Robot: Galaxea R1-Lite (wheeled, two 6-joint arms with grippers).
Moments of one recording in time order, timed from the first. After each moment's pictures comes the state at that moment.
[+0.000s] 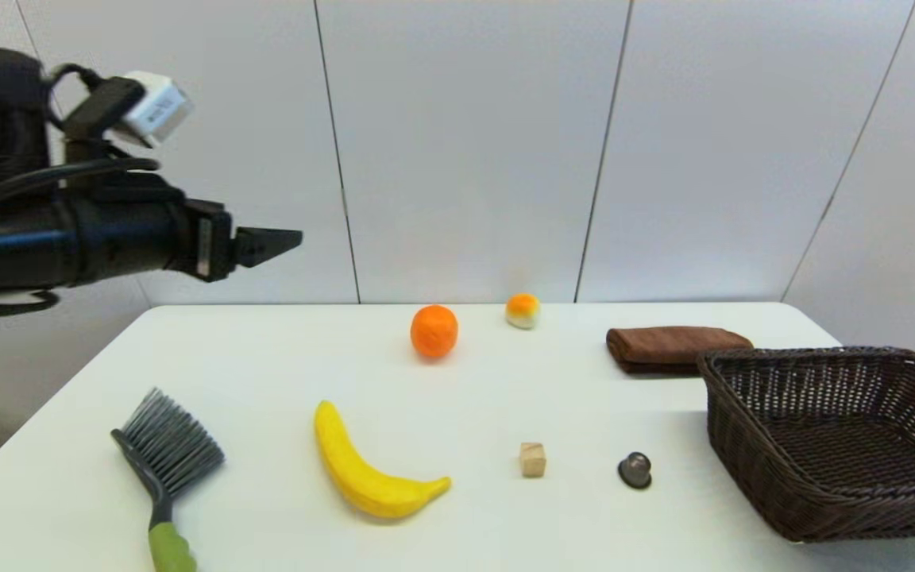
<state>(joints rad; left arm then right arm) -0.29 1.48 -1.13 -0.06 -0.12 0.18 0.00 0.00 0.00 0.00 -0.02 0.03</state>
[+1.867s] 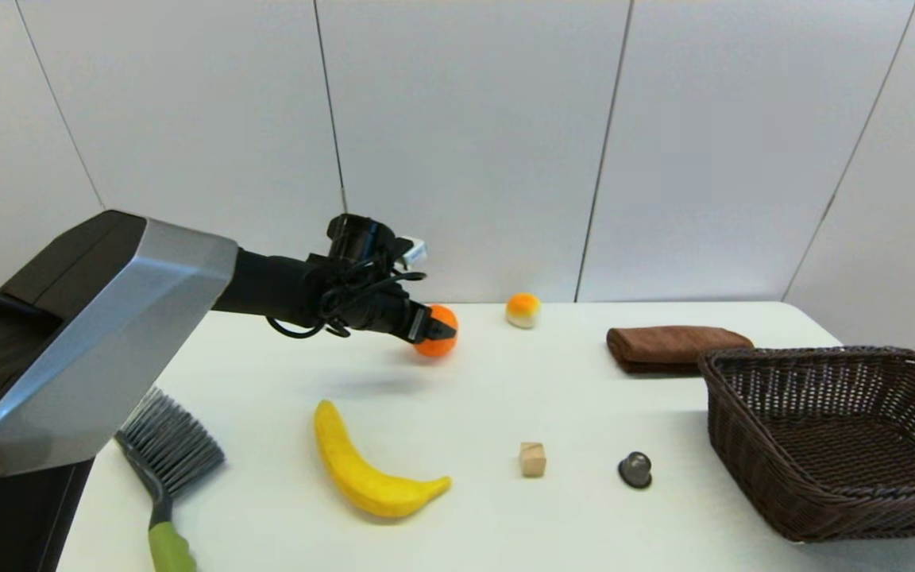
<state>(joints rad) -0.42 2.31 -1.65 0.00 -0.26 0.13 0.00 0.00 0.00 0.00 -0.02 0.03</state>
